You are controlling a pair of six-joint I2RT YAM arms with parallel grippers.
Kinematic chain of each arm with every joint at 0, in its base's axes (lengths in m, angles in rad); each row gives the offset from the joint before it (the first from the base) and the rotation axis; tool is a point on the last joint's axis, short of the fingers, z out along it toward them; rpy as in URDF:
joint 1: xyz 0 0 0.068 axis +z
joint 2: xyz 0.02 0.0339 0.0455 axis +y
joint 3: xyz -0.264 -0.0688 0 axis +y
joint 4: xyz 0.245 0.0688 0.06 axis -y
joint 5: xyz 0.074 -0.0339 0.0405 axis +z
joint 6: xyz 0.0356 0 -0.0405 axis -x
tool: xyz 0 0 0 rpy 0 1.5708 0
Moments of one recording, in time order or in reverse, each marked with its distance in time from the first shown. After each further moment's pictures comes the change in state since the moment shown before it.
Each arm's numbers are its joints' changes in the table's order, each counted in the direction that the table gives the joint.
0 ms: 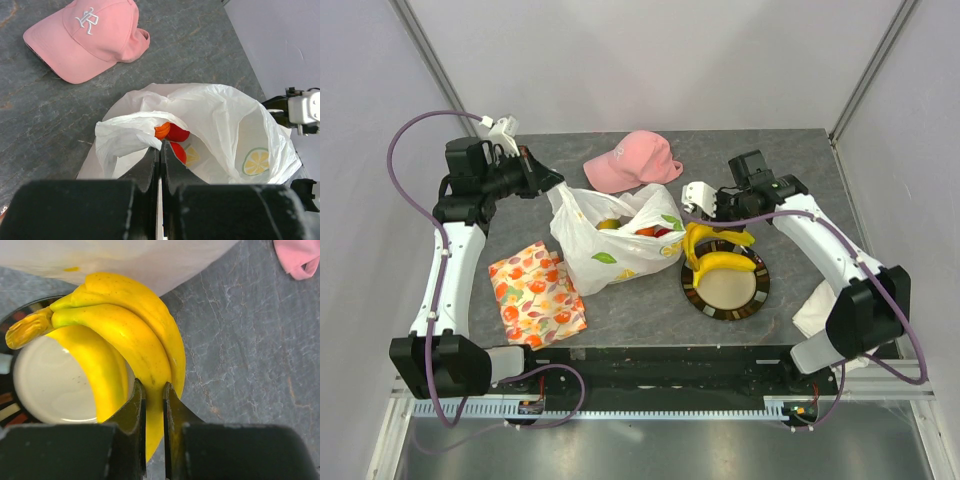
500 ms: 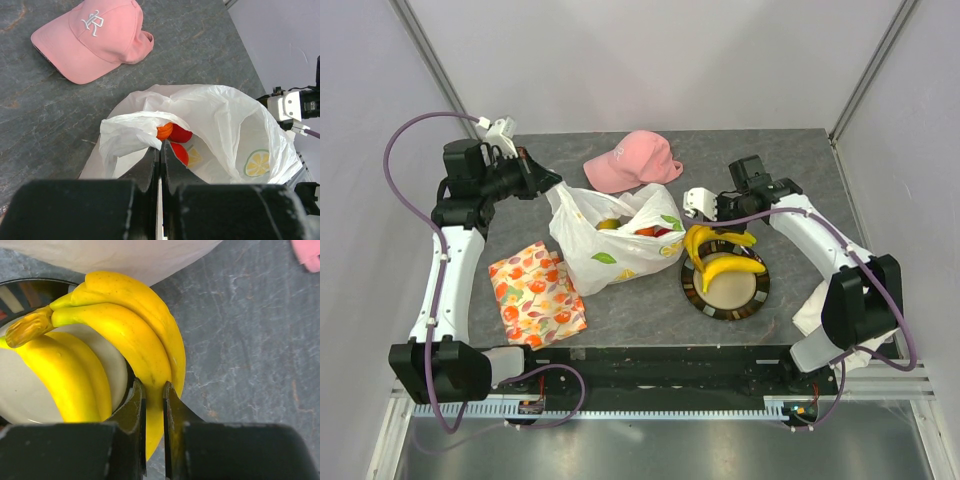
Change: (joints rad) left arm 0.003 -0.026 0.011 -0.001 0.023 0.000; right arm -0.041 0.075 0.052 0.089 -0.005 0.079
